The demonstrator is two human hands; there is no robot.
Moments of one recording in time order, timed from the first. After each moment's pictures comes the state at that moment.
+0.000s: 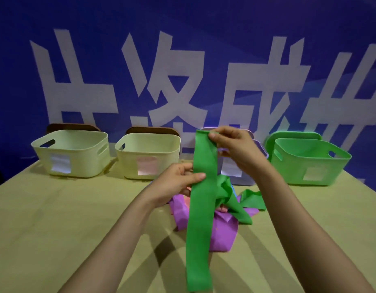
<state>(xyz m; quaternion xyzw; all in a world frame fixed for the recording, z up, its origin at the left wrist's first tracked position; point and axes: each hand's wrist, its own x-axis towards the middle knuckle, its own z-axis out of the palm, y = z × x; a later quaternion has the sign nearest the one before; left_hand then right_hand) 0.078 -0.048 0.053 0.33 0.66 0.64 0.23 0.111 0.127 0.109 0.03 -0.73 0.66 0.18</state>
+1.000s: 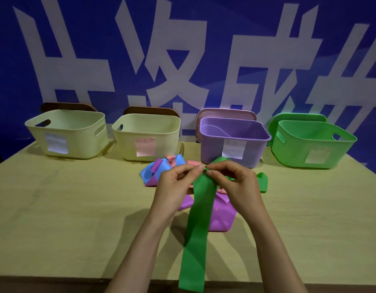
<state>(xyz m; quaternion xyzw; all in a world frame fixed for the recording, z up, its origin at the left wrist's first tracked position) 0.132 -0.043 0.012 0.18 0.62 0.76 0.08 0.181 0.094 0.015 0.01 -0.78 0.56 0.29</state>
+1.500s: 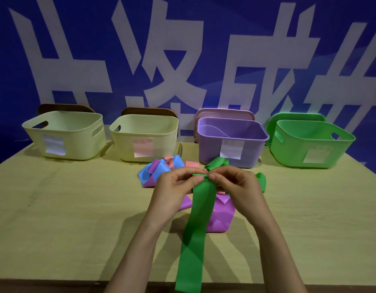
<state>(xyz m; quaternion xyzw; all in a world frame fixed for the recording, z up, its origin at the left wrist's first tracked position) 0.134 -0.045 0.014 0.24 0.66 0.71 0.06 0.190 0.104 0.016 -0.01 -0.77 0.60 0.21</state>
